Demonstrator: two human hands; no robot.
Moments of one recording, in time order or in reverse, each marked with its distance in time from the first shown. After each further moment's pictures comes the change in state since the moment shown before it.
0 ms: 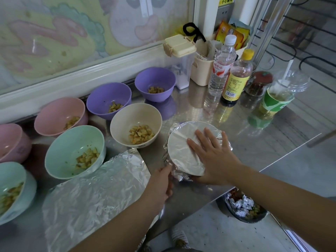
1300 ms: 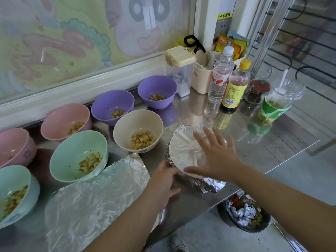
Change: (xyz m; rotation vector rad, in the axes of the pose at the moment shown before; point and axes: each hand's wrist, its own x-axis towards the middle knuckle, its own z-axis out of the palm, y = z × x) left_hand -0.030 0.022 0.011 0.028 -0.140 0.140; right_hand 0.005 0.006 -0.030 0.265 -0.082 0.189
